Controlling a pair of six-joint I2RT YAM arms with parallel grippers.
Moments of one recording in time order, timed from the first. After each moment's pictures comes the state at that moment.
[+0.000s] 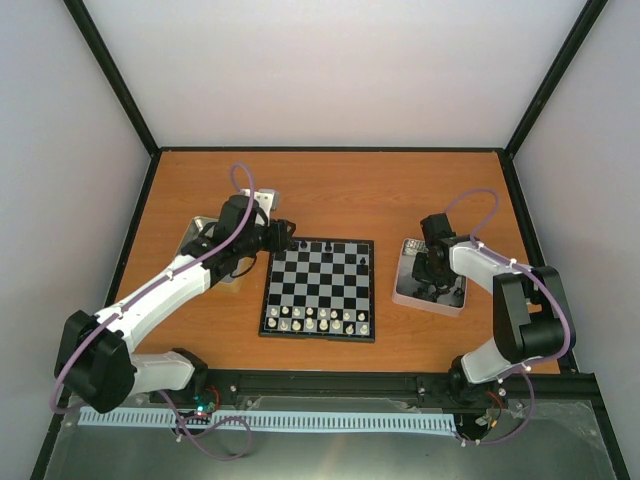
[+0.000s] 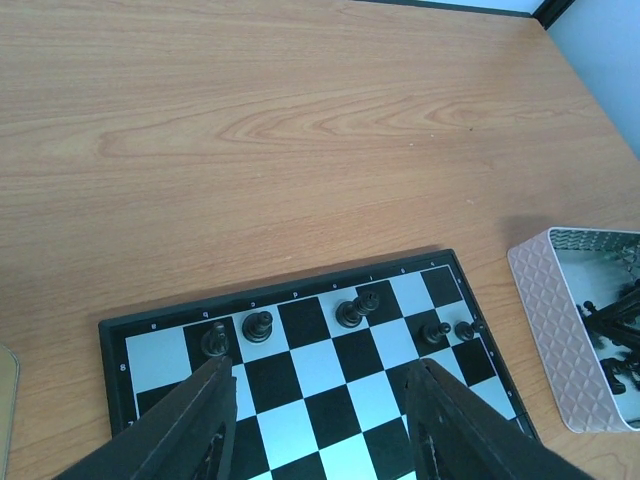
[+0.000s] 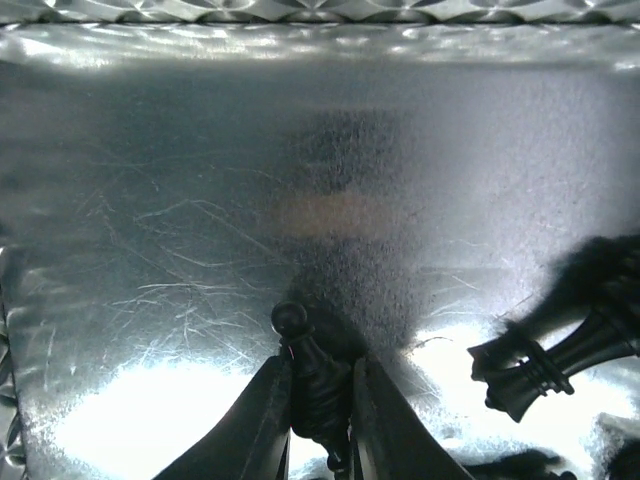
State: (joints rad) left arm -0.52 1.24 0.88 -0.24 0.09 -0.36; right arm 0.19 1.53 0.79 -0.57 0.07 0.44
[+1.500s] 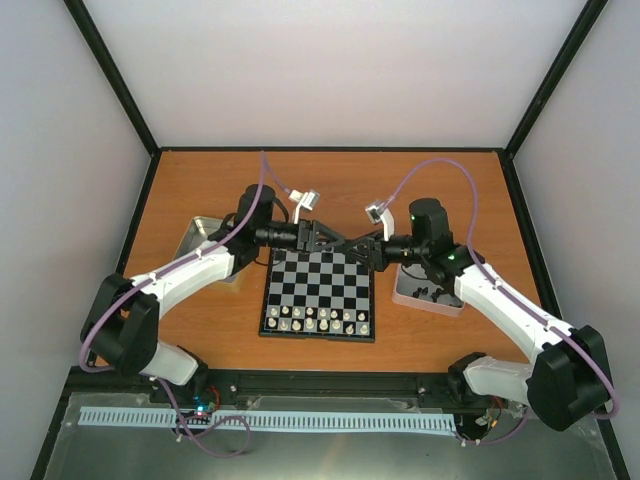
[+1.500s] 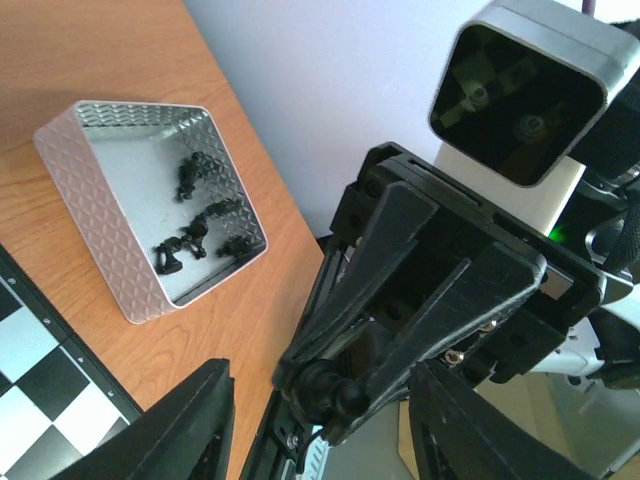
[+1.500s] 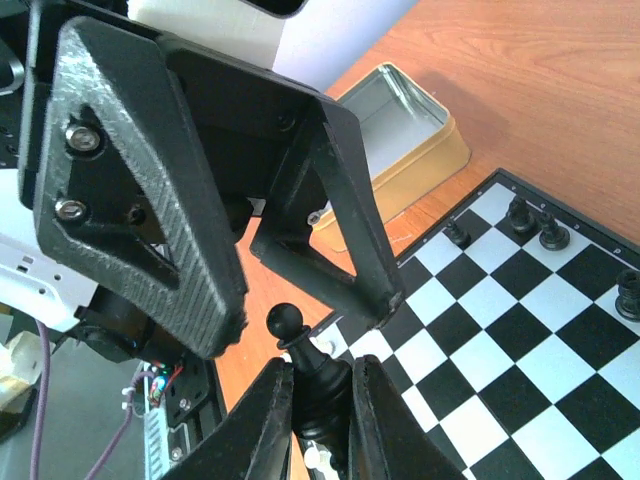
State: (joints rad) left arm -0.55 1.45 0.93 0.15 0.96 -0.76; right arm 0.48 1.18 0.81 -0.13 -0.80 0.29
